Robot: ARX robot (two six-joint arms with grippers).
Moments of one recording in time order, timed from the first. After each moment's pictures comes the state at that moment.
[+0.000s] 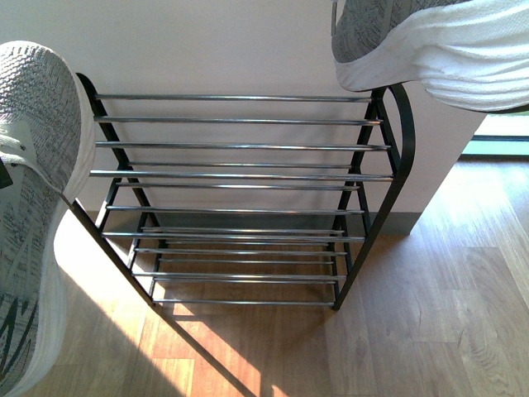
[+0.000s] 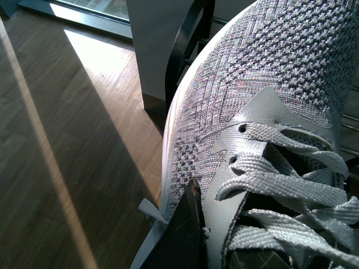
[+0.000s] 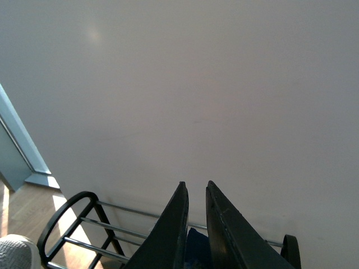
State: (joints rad) left arm -0.45 1.20 0.33 0.25 -0.57 -0.52; right arm 0.56 1.28 0.71 0.65 0.21 0.10
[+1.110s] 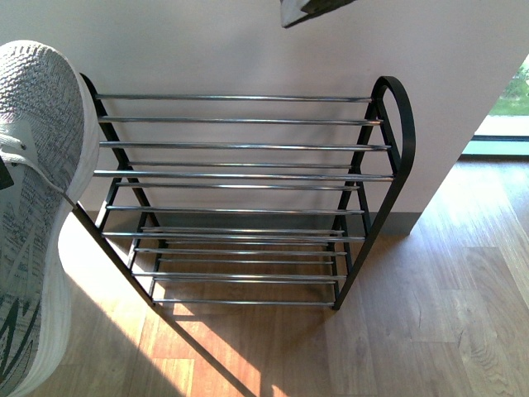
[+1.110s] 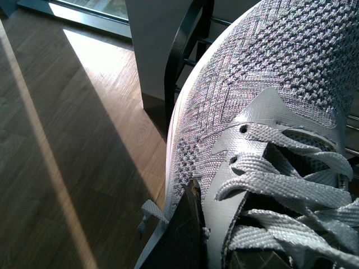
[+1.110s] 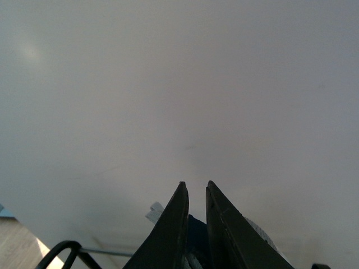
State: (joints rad) left arm -0.45 1.20 0.33 0.25 -0.57 -0.52; right arm 0.57 1.72 1.17 0.58 0.38 0.20
